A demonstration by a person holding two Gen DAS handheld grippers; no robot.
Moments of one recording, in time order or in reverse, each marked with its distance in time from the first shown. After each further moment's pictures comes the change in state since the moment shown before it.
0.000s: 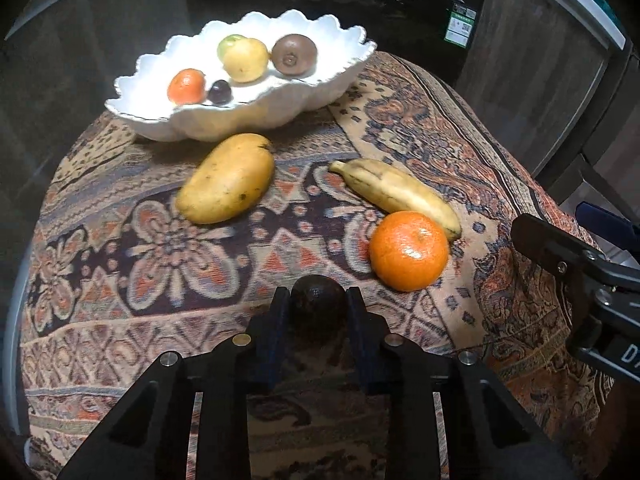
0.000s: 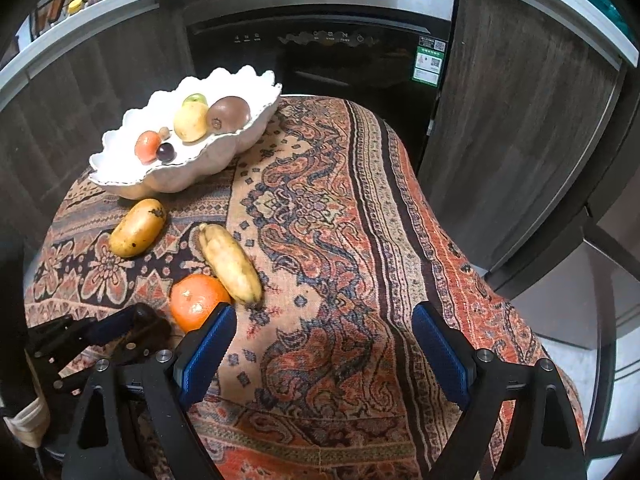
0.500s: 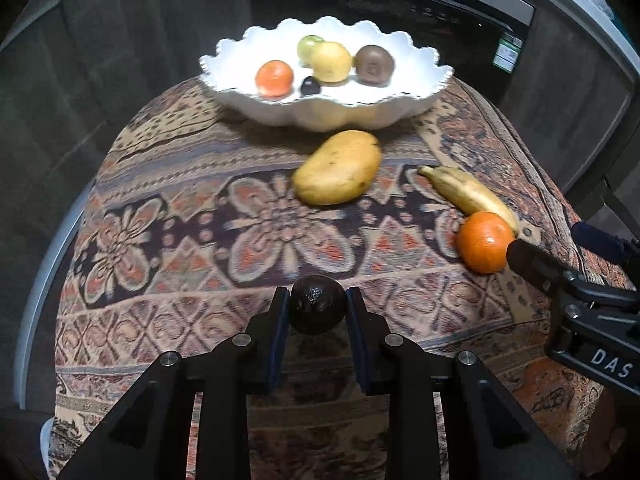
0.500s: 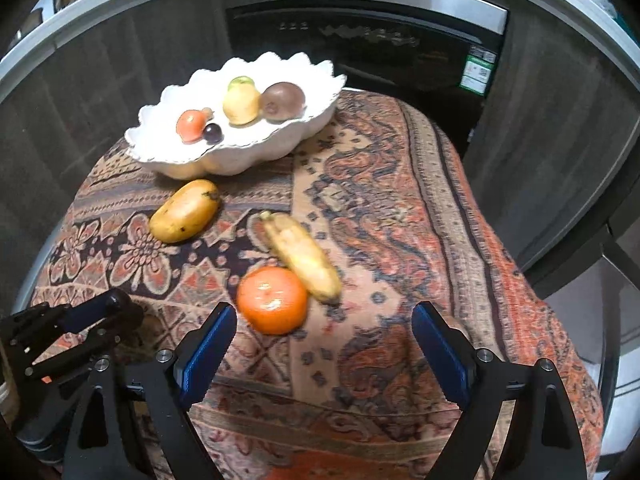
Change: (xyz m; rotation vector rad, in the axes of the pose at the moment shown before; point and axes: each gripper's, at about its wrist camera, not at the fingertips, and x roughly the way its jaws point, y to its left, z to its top) left arm -0.023 0.065 -0.019 -0.095 -0.012 0.072; right arm 0.009 0.059 -0.003 -0.070 0.041 0.047
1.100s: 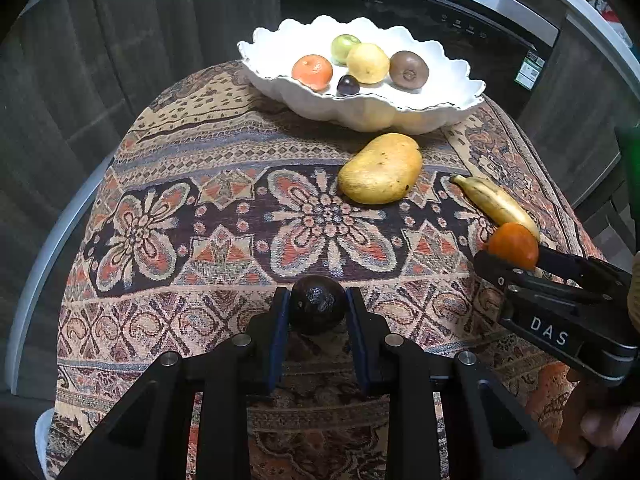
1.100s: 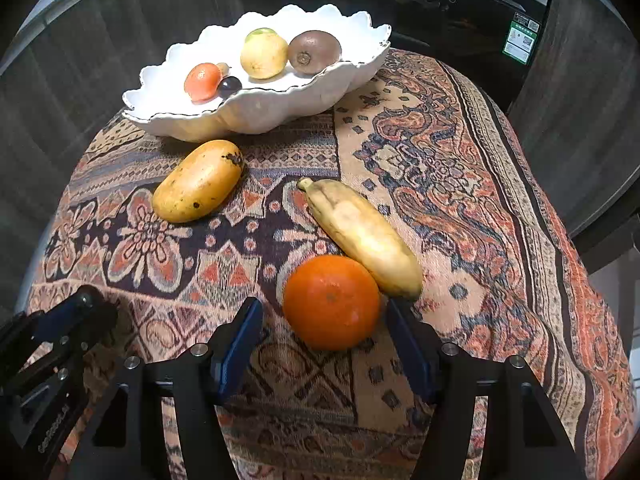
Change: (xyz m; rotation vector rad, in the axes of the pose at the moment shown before) left arm 0.003 0.028 -0.002 -0.068 0.003 -0.006; right arm 0.048 0.026 0.005 0.015 0.109 0.042
